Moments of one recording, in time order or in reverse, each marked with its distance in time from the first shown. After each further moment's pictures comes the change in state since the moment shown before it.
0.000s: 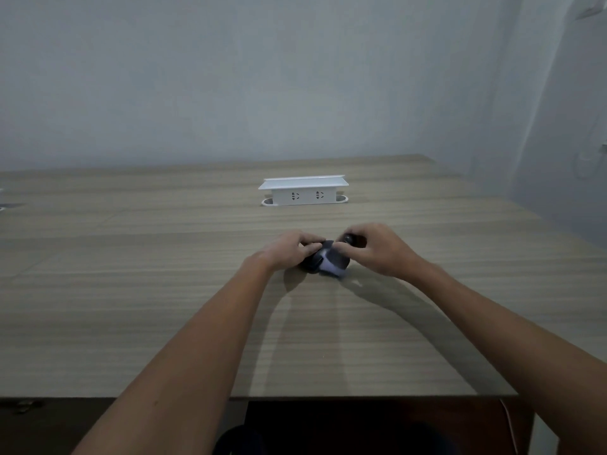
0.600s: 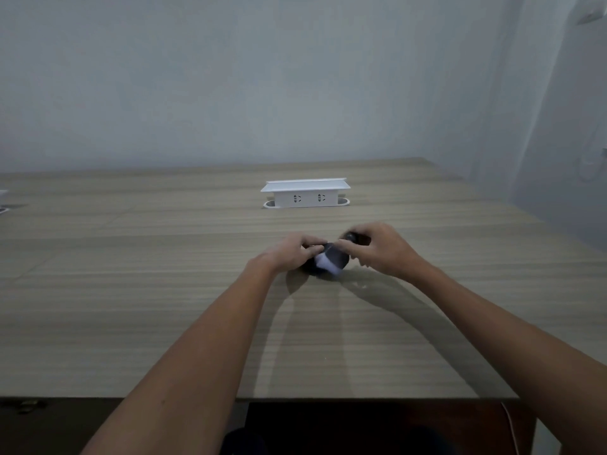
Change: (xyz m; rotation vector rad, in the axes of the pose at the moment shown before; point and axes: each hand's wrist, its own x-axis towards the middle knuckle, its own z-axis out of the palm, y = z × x) left_hand -0.004 0.006 -0.002 -0.039 -0.008 -0.009; right_hand 0.002 -0.005 -0.003 0.127 0.016 0.029
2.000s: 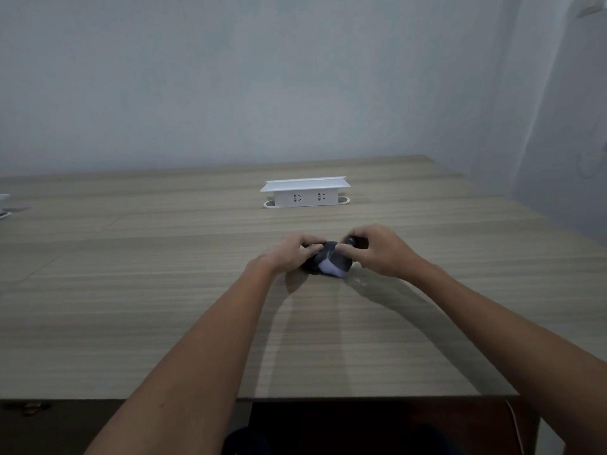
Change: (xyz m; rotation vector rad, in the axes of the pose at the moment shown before) left_hand -0.002 0.000 0.002 -0.030 0.013 -0.027; right_hand 0.000 0.007 0.003 -0.113 -0.037 0.029
